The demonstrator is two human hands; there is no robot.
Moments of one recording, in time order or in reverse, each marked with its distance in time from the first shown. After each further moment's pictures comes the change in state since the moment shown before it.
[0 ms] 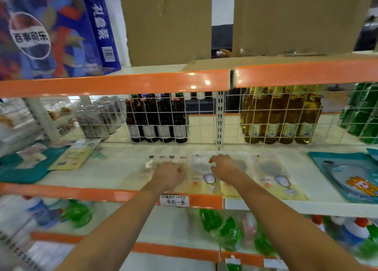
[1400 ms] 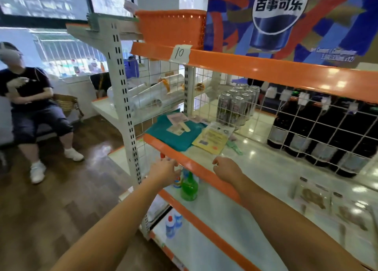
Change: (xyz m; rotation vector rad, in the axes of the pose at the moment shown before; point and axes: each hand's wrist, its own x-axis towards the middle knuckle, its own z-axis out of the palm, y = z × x) left_hand -0.151 -0.427 0.014 -0.166 0.006 -0.575; right_hand 0.129 -0.442 0.146 0.124 -0.235 -0.353
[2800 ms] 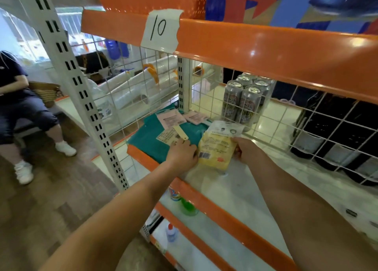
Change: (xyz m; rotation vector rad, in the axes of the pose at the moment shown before) left_hand 0.181 0.030 -0.003 0.207 0.009 0.199; right_hand 0.178 0.032 -0.031 1.299 0.026 0.640
